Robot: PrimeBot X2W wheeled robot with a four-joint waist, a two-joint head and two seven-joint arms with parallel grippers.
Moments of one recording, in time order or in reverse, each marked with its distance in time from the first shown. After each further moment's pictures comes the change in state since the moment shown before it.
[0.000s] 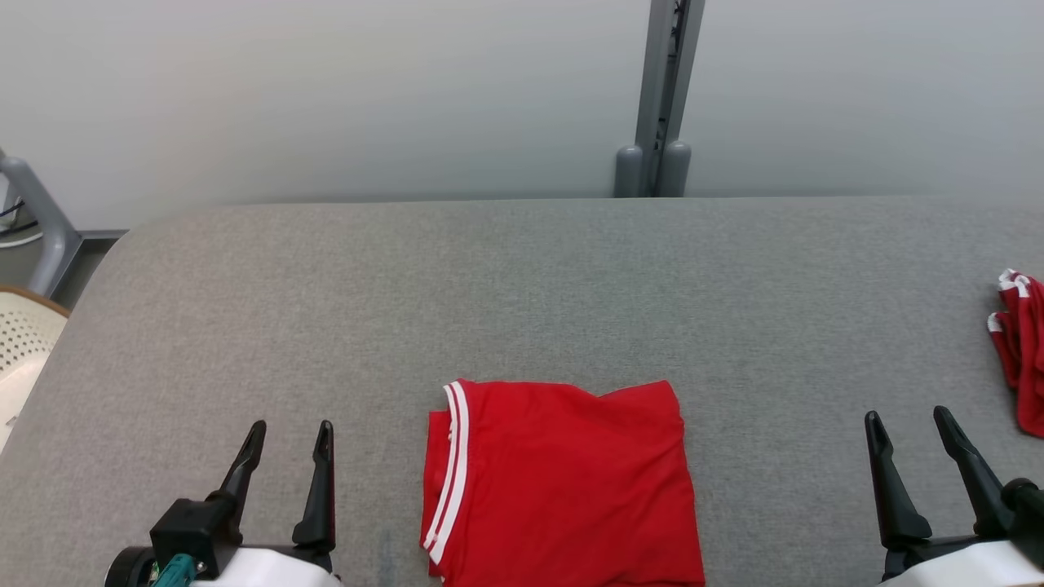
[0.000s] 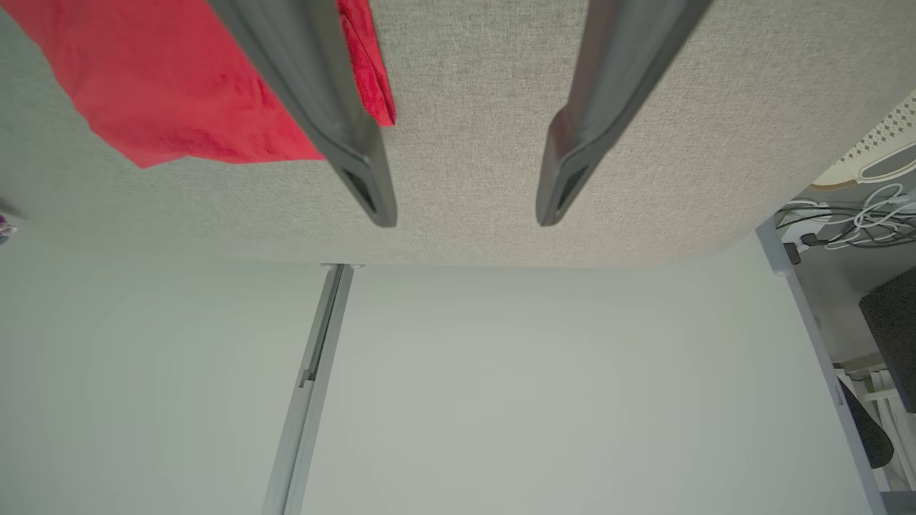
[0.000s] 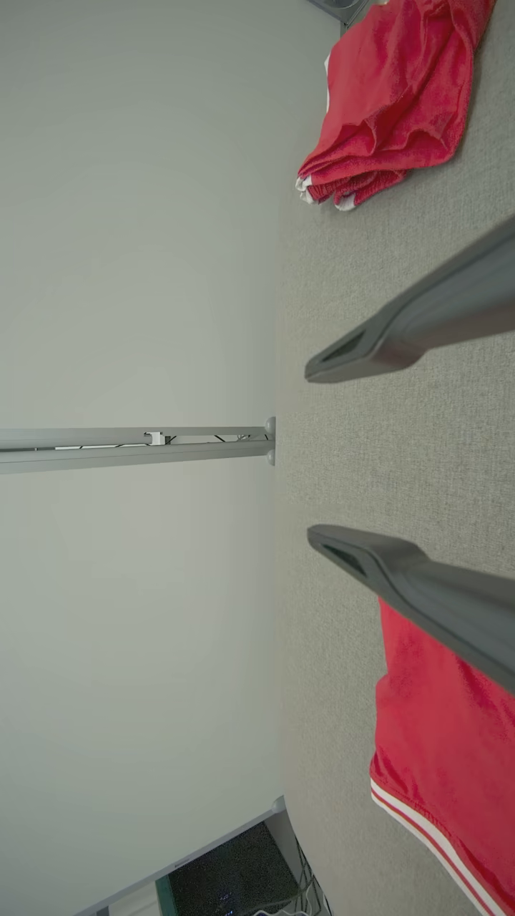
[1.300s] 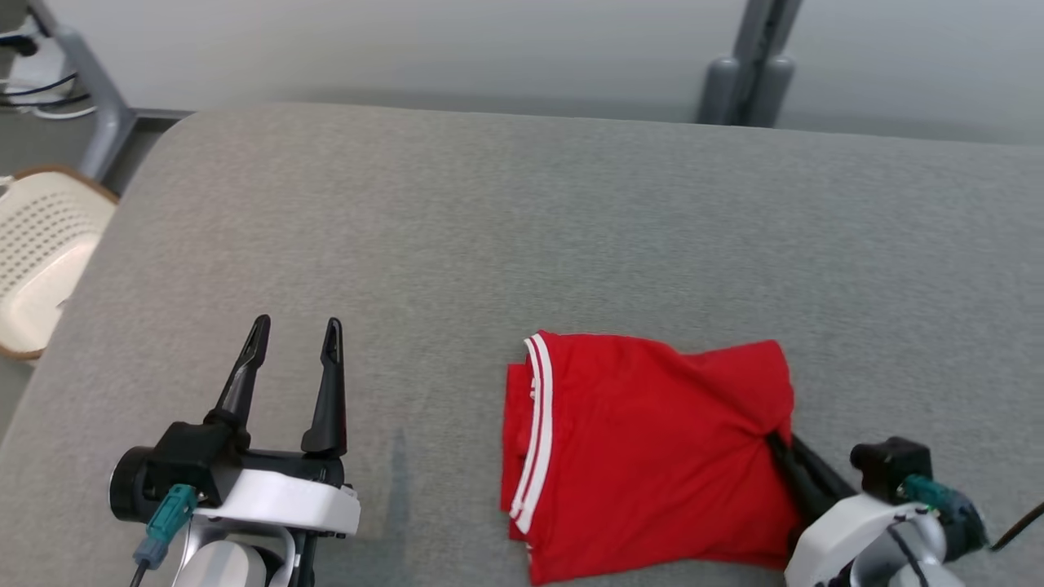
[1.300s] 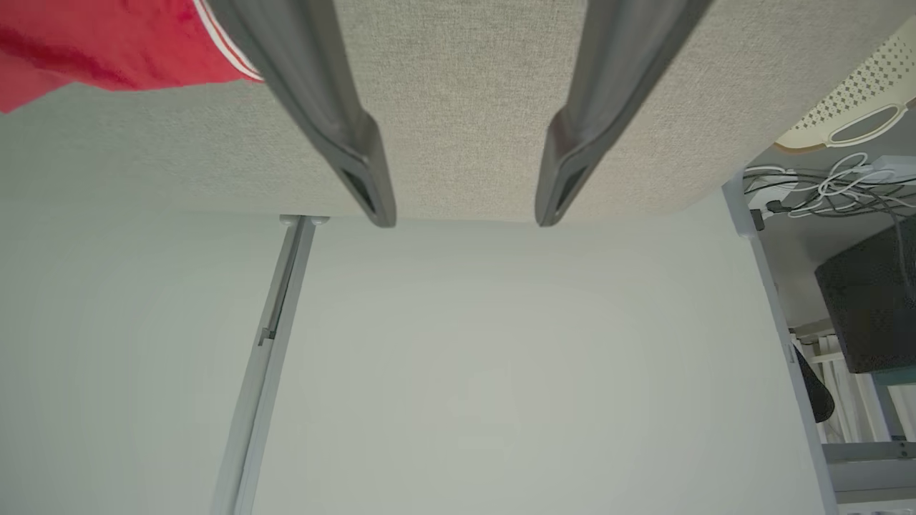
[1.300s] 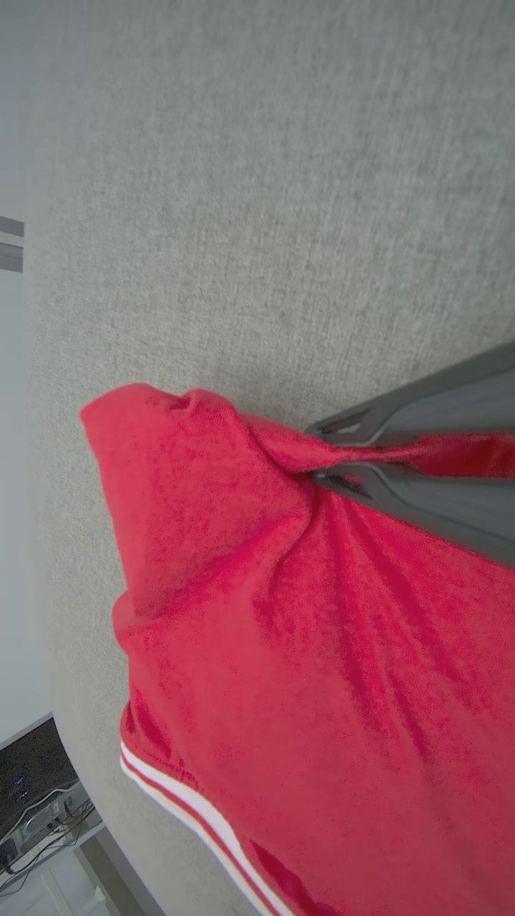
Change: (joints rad) left arm -0.191 -0.039 -0.006 0.042 0.029 -0.030 -0.093; right arm -0.310 -0.098 0.352 0.591 0.145 0.000 -0.088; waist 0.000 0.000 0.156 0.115
